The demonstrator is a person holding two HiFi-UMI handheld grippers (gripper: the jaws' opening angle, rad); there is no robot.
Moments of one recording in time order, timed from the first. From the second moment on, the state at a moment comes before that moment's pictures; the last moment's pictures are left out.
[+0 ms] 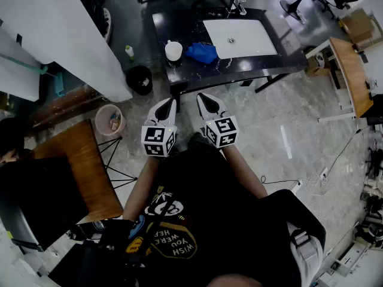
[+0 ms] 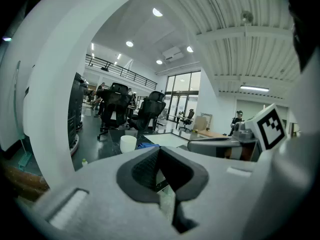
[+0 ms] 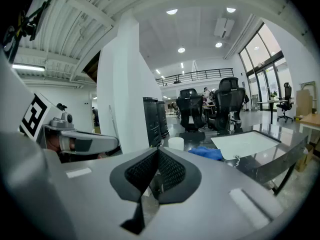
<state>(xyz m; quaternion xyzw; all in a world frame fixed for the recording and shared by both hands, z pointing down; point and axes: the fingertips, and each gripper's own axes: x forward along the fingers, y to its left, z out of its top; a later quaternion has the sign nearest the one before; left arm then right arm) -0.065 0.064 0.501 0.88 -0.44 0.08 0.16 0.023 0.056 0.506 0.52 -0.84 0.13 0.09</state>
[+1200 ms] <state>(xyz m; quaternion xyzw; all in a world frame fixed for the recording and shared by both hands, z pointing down) -0.086 0.053 0.511 0.87 -0.45 0.06 0.21 0.027 0.058 0.526 0.54 -0.81 0.18 0.12</state>
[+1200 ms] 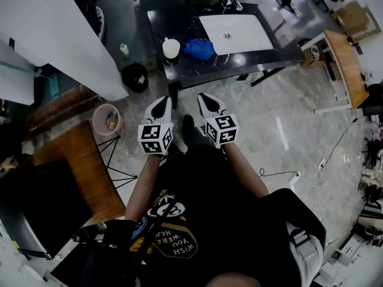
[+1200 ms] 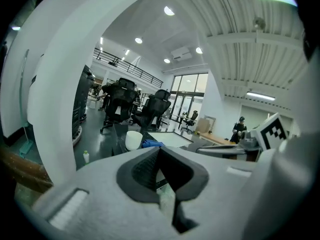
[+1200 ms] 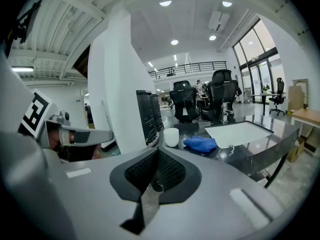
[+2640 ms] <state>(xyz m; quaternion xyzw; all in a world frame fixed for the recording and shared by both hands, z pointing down) -0.063 -0.164 0.569 0.81 -0.54 0.10 0.21 0.090 -0.213 0.666 0.40 -0.83 0.19 0.32</state>
